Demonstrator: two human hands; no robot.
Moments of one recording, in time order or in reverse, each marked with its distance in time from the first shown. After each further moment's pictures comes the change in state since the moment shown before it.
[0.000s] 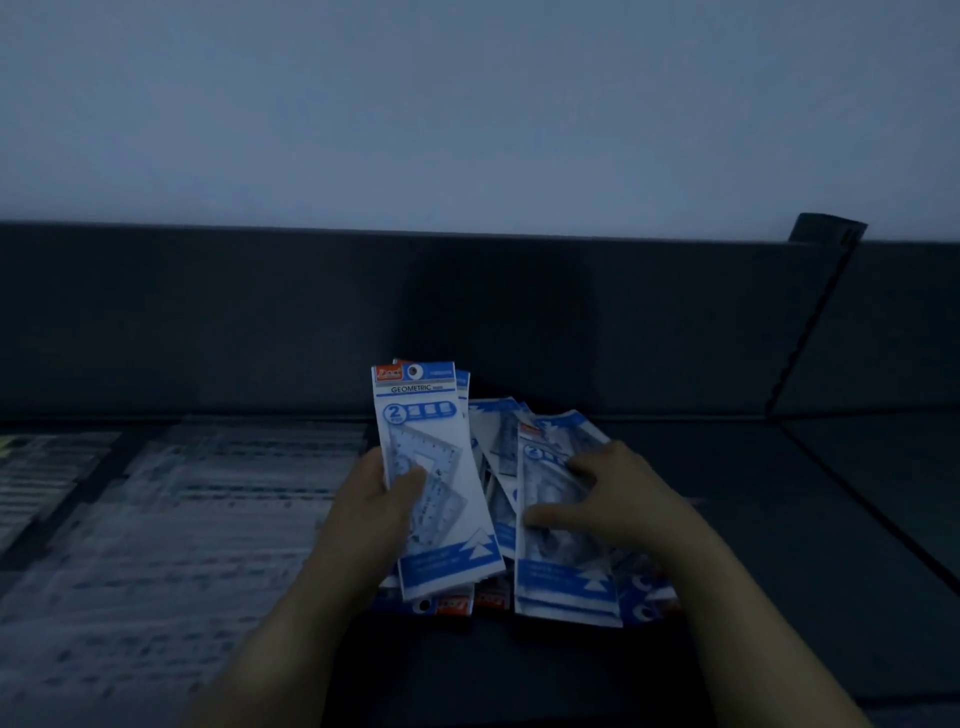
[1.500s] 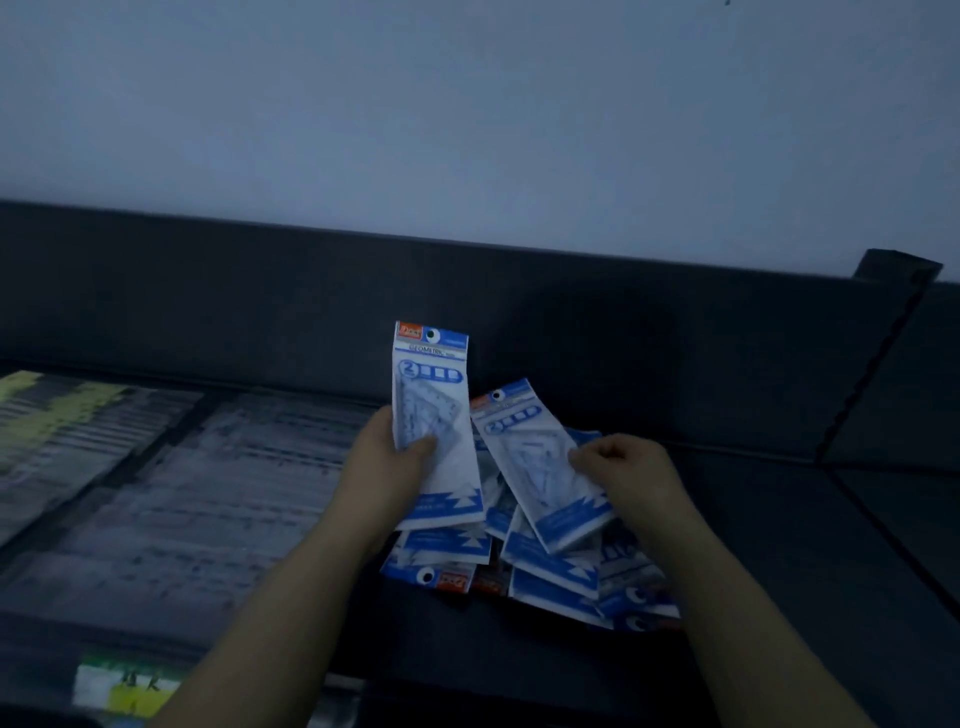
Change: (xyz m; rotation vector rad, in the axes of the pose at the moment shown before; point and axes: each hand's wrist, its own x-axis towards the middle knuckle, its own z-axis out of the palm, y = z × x) left_hand -0.002 0.019 0.001 0.172 0.226 0.128; right_hand 0.018 0.001 0.002 0.819 0.132 -0.045
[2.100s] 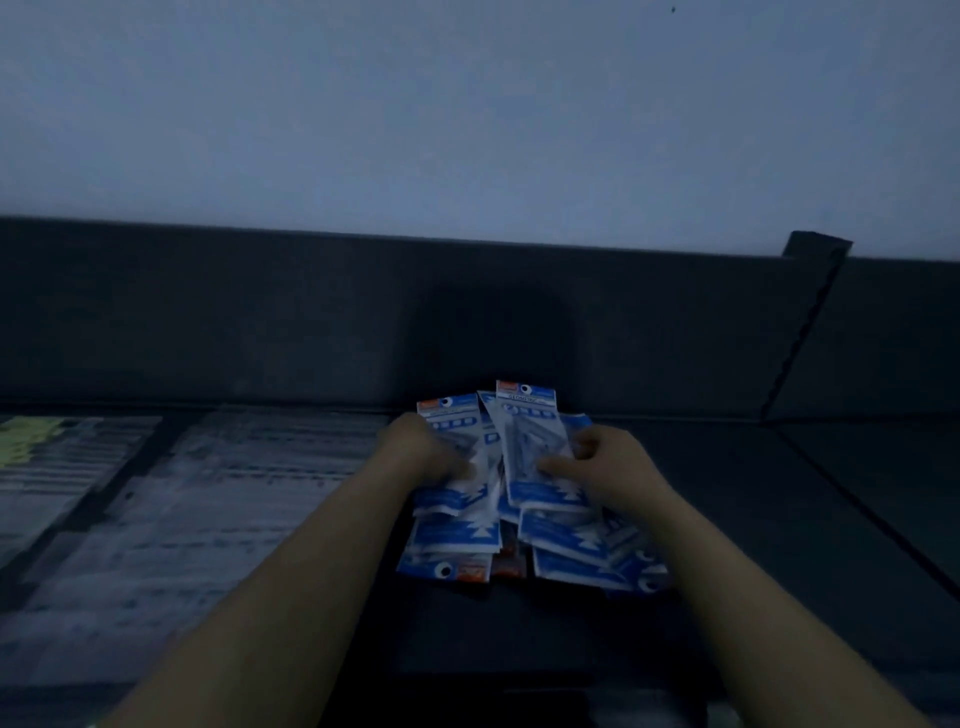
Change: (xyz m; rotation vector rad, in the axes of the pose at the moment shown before) left_hand 0.048 0.014 0.016 0.633 -0.380 -0.292; right_hand -0.017 -0.014 0.018 -0.404 0.033 0.097
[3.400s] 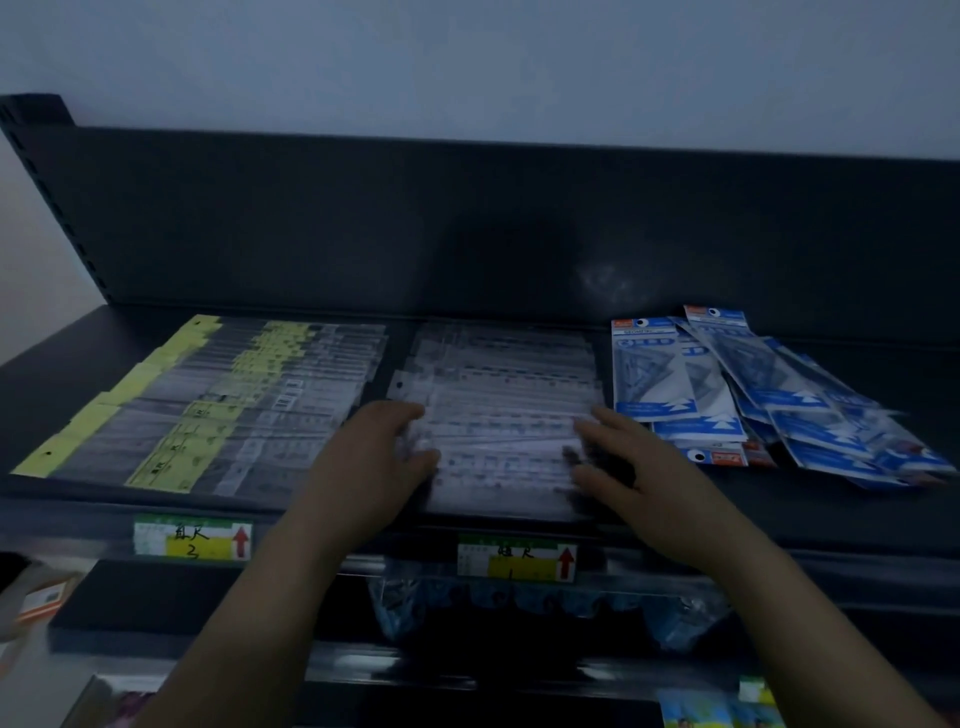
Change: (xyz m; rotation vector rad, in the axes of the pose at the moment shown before) left_hand -0.091 -0.251 -0.133 0.186 0.240 0.352; right_hand -0.132 -0.084 0.162 -0.231 -0.212 -0.419
